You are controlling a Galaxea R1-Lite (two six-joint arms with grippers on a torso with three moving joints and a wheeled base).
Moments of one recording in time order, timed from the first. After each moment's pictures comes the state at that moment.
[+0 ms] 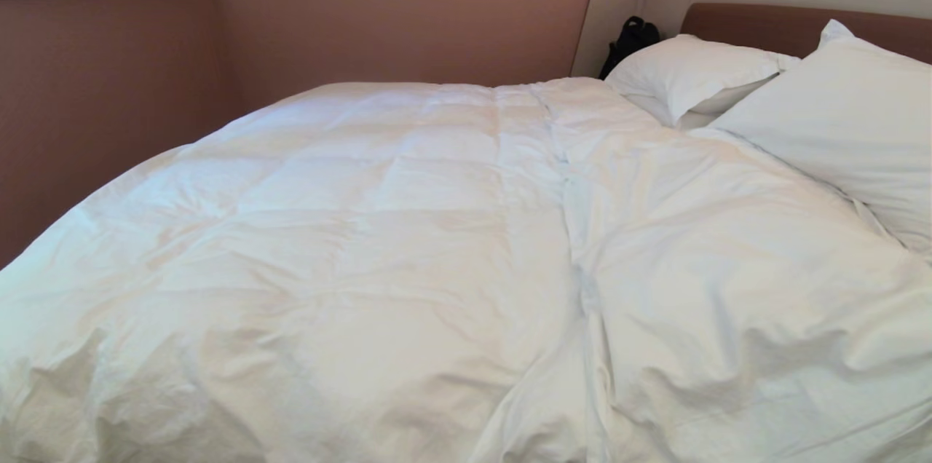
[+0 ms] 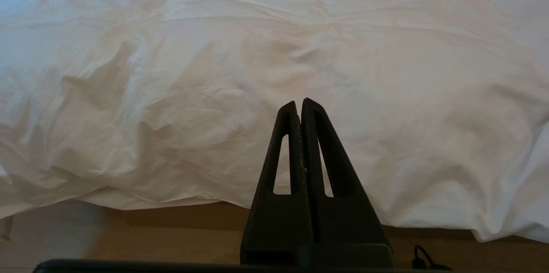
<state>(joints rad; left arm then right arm) 0.01 0.00 0.00 0.00 -0.01 -0.02 -0.10 0.51 -0.37 -0.06 0.19 -0.17</state>
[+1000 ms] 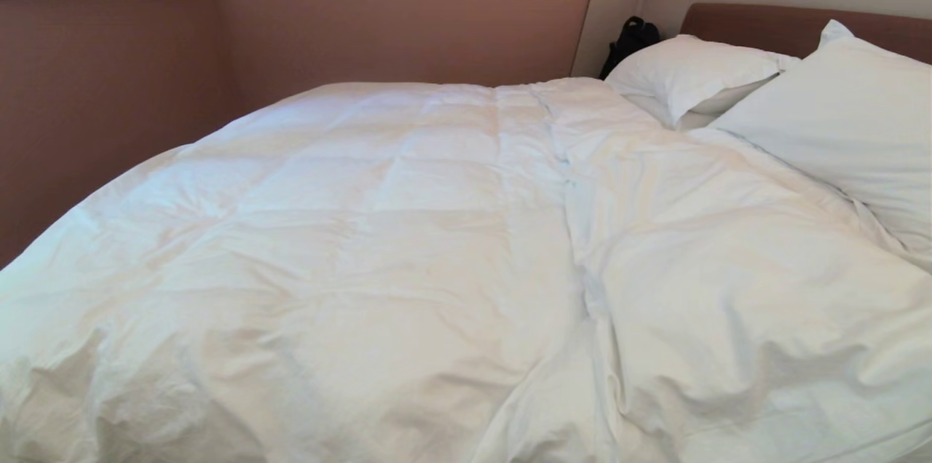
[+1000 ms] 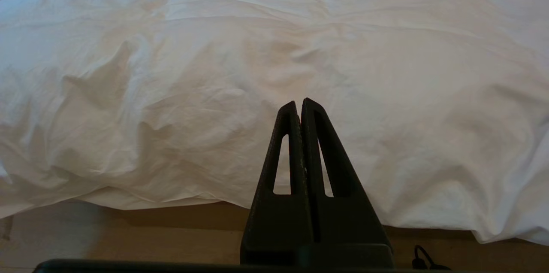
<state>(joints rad) 0.01 0.00 0.00 0.00 -0.01 -0.02 -0.10 0.49 -0.35 -0.05 0.19 -0.17</state>
